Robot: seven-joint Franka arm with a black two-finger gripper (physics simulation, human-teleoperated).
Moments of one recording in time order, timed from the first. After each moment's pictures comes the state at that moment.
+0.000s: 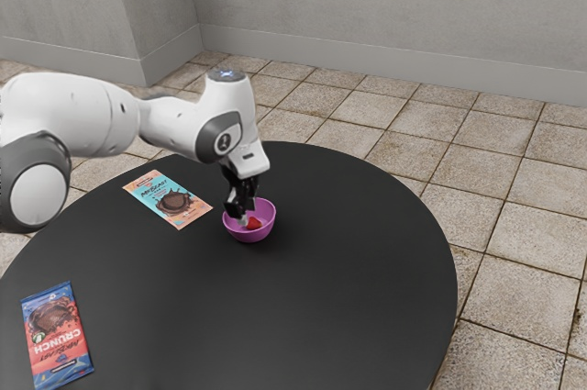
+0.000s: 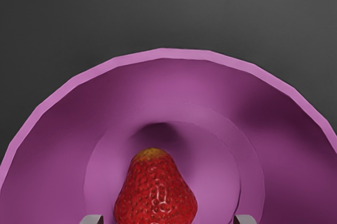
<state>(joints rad) 0.01 0.61 -0.03 -1.59 0.09 2.19 1.29</state>
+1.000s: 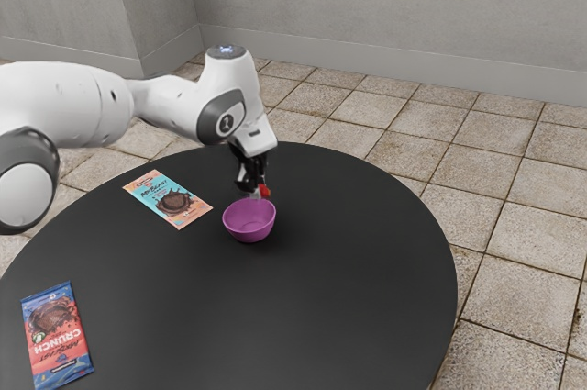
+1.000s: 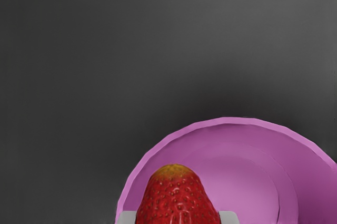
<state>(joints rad) -0.02 0.54 -0.03 -1.58 0.09 2.24 1.27</state>
